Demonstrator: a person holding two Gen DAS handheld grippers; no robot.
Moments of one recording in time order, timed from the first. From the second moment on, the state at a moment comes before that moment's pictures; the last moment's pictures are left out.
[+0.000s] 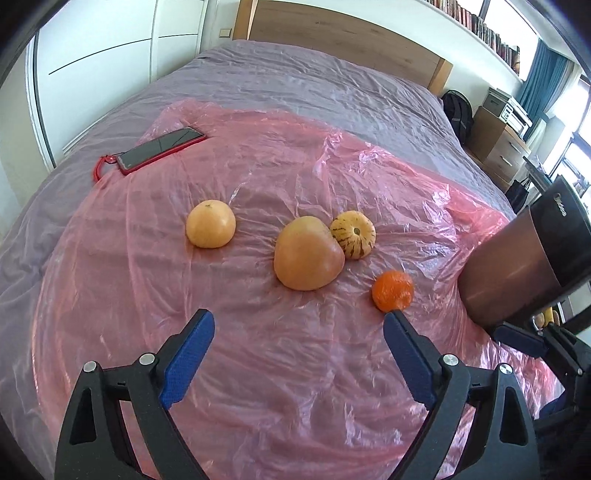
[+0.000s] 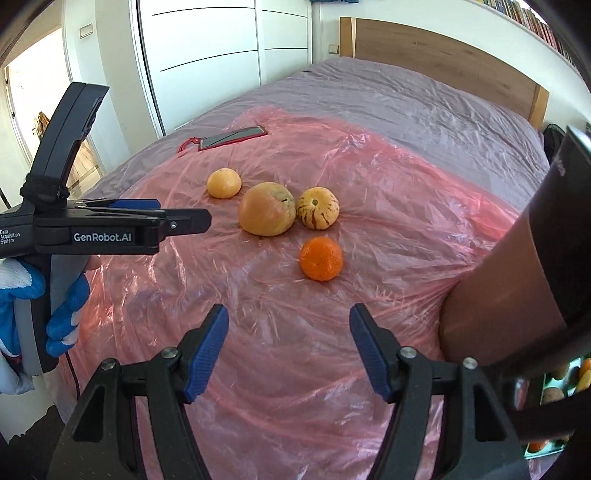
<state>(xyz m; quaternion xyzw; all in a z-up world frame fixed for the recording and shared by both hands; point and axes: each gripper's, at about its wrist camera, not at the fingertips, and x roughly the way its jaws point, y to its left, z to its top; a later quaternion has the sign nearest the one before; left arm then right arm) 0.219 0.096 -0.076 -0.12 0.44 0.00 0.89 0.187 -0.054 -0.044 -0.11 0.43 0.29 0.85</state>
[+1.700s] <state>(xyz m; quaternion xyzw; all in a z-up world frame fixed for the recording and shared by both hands) 0.309 0.077 -0.145 -0.12 0.46 0.02 0.88 0.283 -0.037 -0.135 -0.04 0.44 0.32 0.84</state>
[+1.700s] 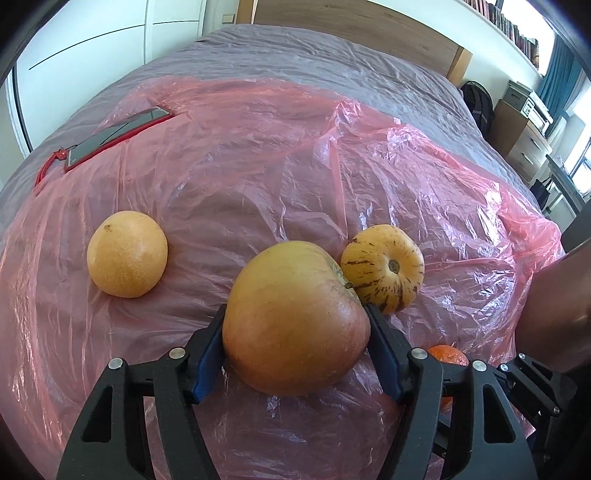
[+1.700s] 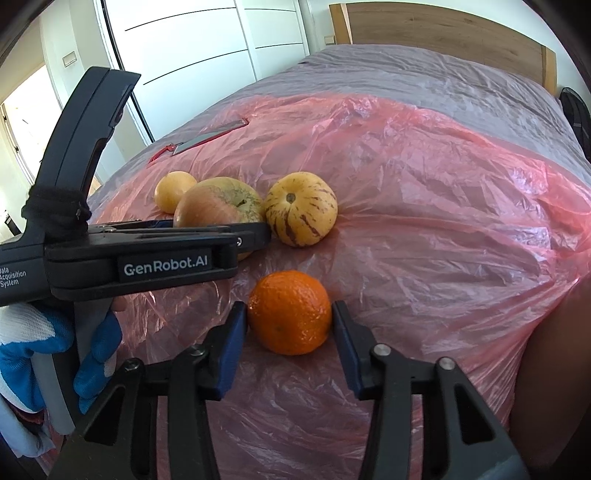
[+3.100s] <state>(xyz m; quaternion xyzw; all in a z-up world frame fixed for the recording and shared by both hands) 0.264 0.091 -0.099 -0.14 0.42 0.03 0.90 0.257 -0.044 -0.104 -0.03 0.43 0.31 0.85</state>
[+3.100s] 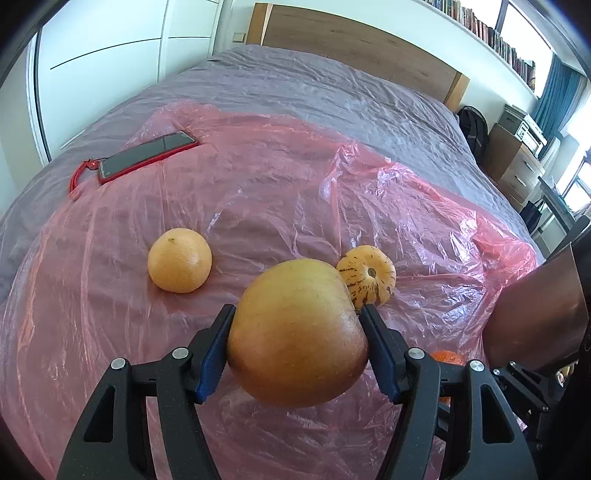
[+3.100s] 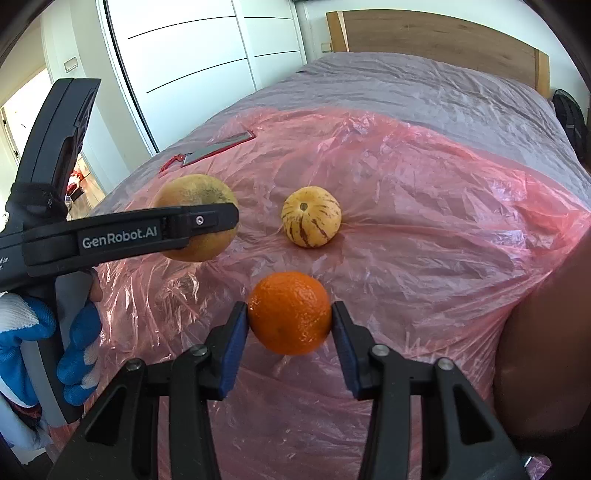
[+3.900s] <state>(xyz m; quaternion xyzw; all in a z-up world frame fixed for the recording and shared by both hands) 0.115 0.063 -0.052 -0.11 0.42 -0.02 0.90 0.131 -0.084 -0.050 -0.01 0.44 0.30 0.85</state>
